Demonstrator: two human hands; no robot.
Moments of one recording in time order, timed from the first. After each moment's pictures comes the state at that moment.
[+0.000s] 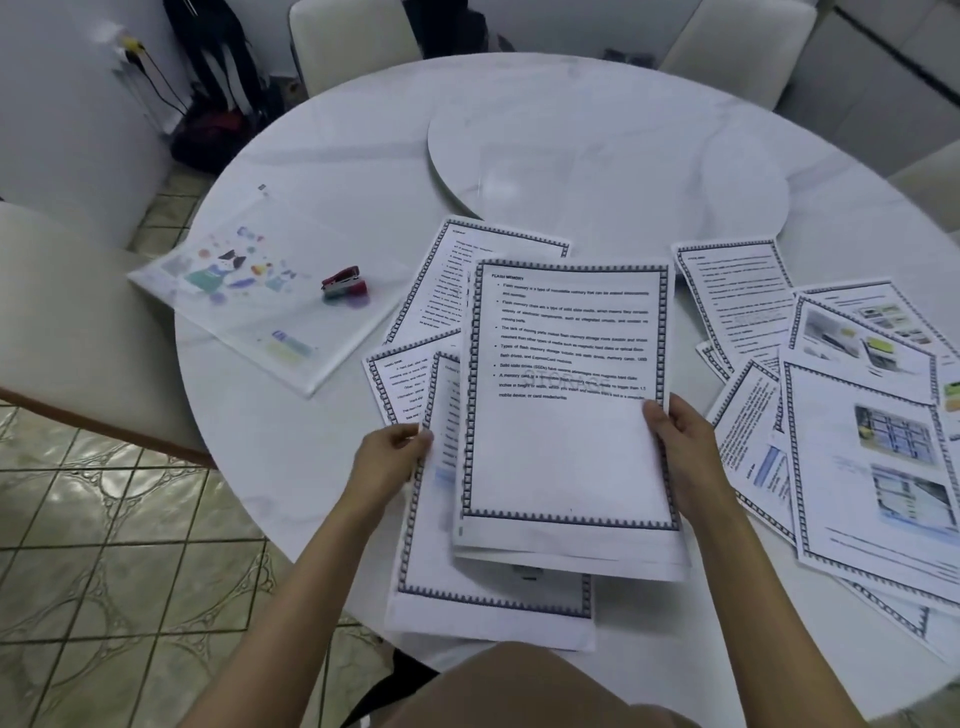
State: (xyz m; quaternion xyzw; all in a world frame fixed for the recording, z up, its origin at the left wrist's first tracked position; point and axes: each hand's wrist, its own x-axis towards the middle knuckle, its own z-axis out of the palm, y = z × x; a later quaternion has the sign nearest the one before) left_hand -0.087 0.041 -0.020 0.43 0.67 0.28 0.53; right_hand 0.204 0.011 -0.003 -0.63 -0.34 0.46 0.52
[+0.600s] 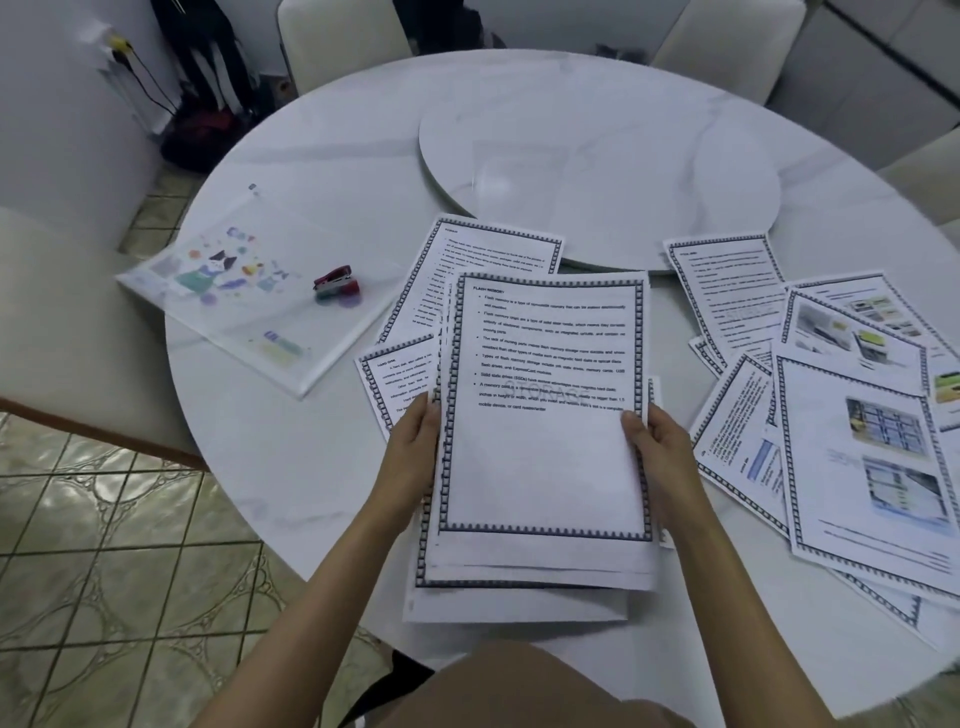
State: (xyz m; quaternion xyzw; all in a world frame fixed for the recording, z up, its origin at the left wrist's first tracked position) left_hand -0.057 0.030 0.000 0.45 0.56 0.39 0.57; right_hand 0.188 0.003 -0.009 -0.66 -0.35 0.44 0.50
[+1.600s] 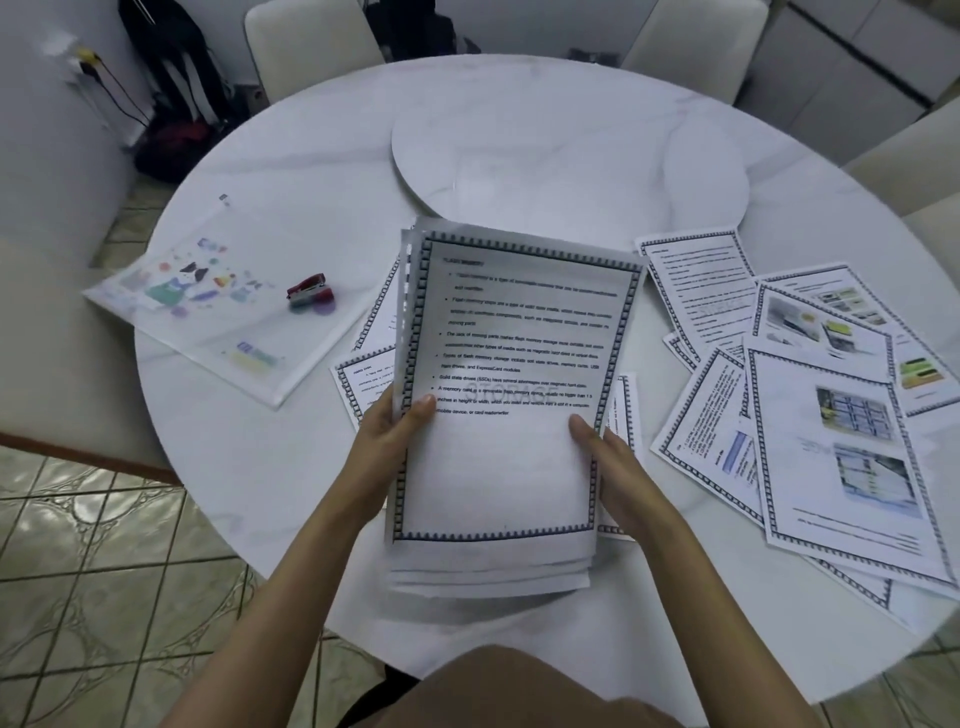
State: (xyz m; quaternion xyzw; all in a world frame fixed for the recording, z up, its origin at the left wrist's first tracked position) left_hand -0.056 0.037 0.030 0.44 0.47 0.43 0.63; right_hand 0.176 -0.005 -0.007 -0.57 -0.28 0.62 0.45
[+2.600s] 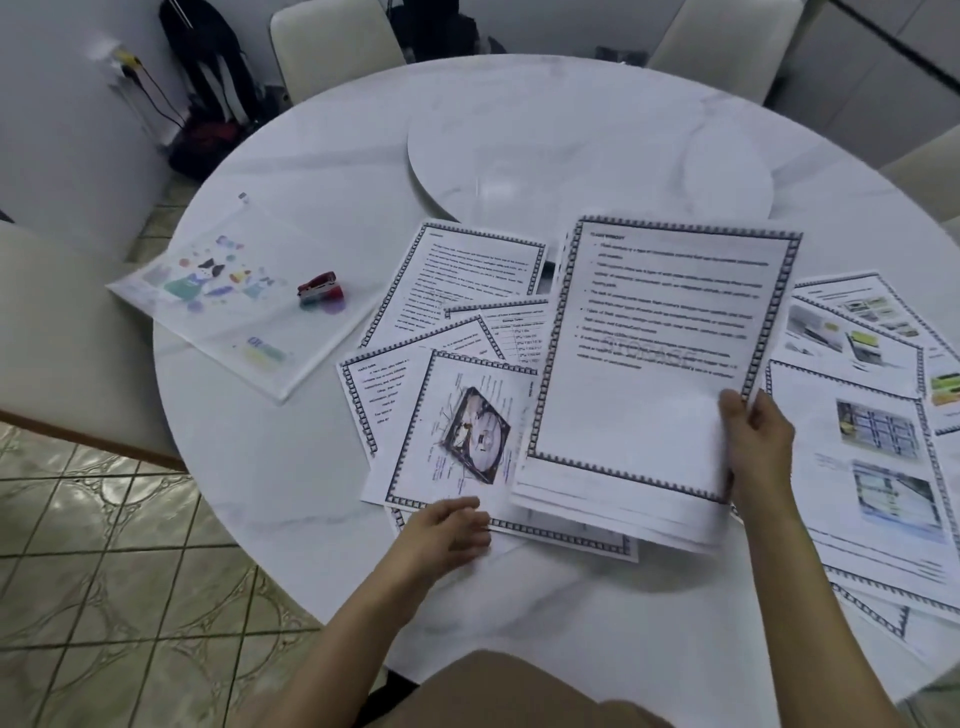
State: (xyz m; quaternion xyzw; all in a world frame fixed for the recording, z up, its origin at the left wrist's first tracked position) left_hand -0.023 -0.028 -0.010 0.28 0.58 0.25 0.72; right_hand 0.293 0.007 -0.008 -0.72 -0.33 0.27 0.54
